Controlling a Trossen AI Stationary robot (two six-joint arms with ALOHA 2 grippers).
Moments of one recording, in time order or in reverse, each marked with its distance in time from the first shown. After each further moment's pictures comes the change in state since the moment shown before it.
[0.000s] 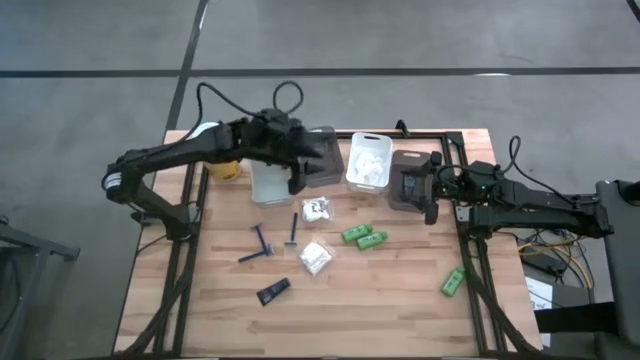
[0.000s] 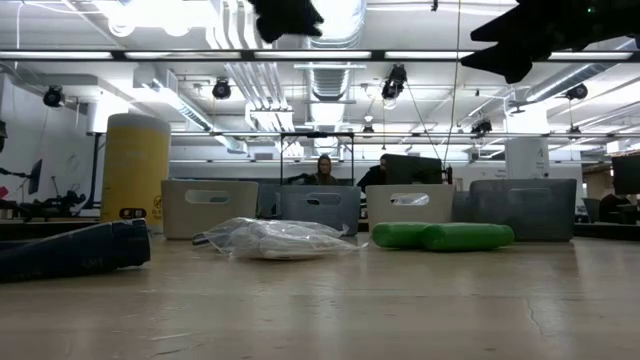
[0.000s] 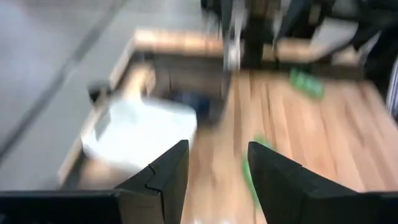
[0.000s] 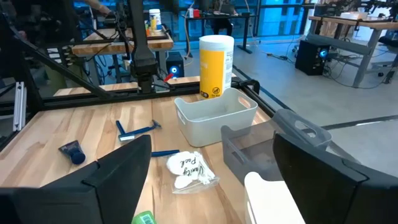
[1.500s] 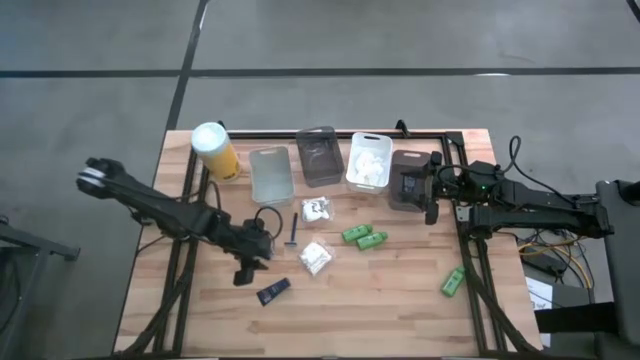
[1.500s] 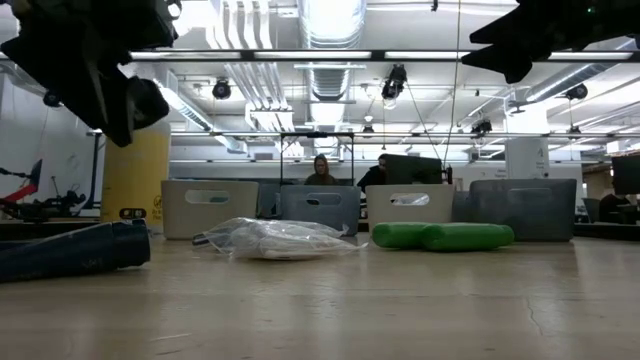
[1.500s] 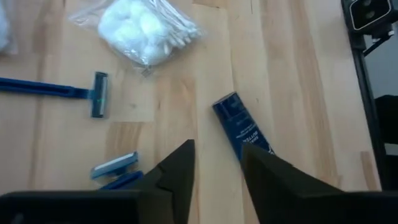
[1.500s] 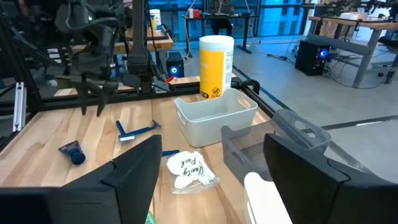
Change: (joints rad) left arm -0.609 -0.293 -0.818 0.149 -0.072 -0.464; right arm 0.000 0.000 0.000 0.000 0.000 0.000
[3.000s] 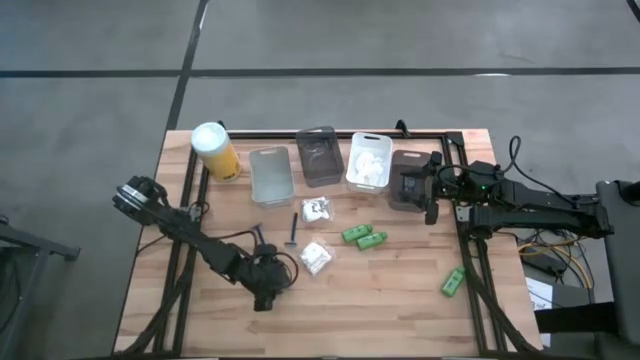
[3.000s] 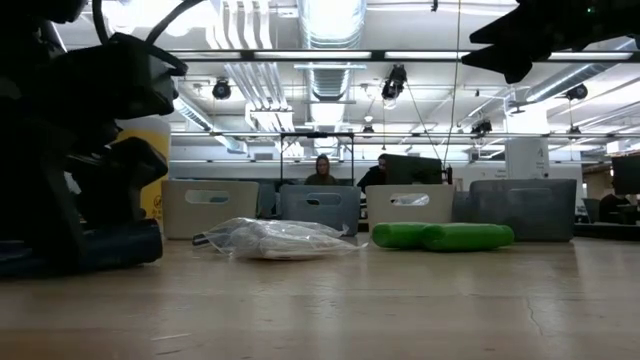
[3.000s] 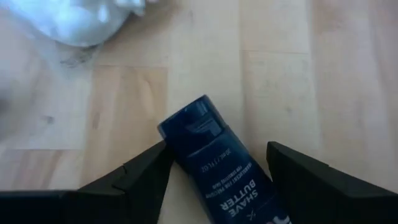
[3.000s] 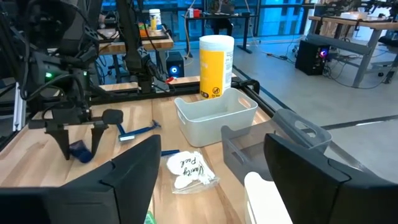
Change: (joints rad) left arm -0.199 0.469 0.024 0.316 -0.271 -0.148; right arm 0.000 0.000 0.000 0.000 0.000 0.000
